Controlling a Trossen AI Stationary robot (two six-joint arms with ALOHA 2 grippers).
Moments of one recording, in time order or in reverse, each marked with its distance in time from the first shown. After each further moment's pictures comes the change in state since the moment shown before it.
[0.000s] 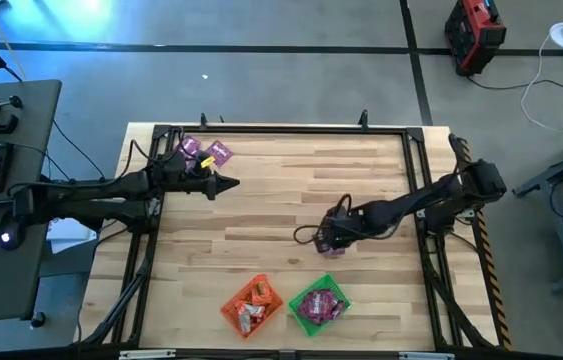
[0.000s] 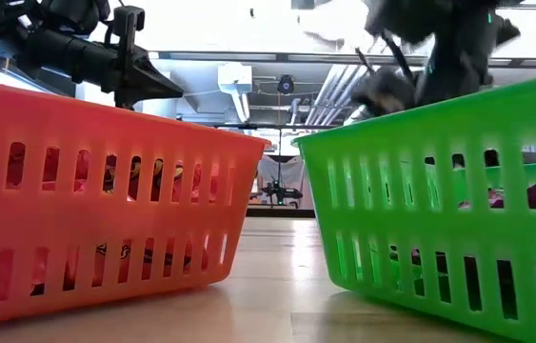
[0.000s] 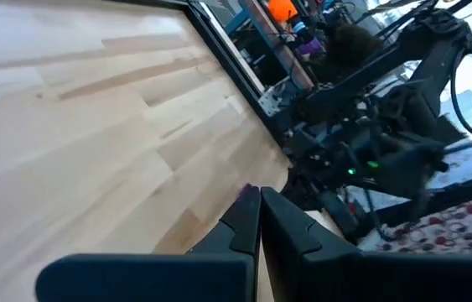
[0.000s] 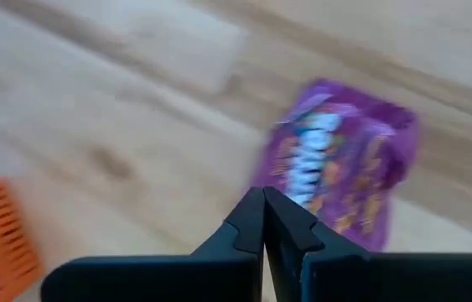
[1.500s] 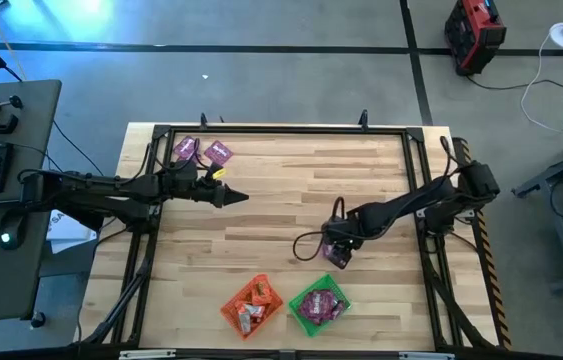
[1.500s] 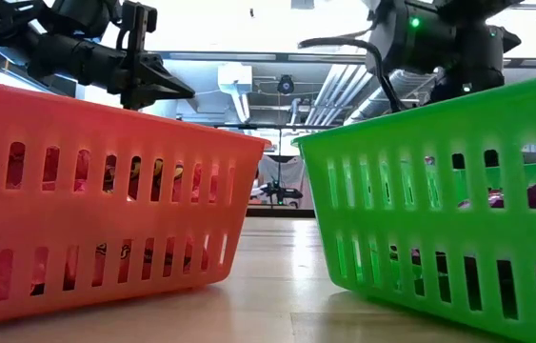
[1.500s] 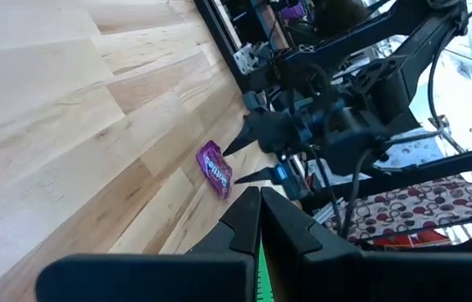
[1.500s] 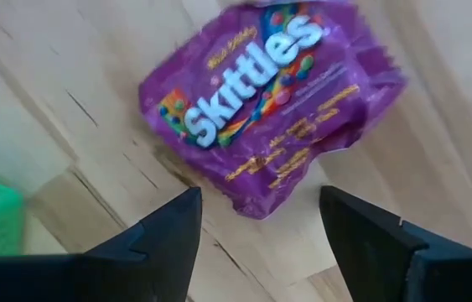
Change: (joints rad) left arm -0.121 0.160 0.000 0.153 0.034 -0.182; right arm 0.000 0.060 0.013 -0.180 -0.121 -0.598
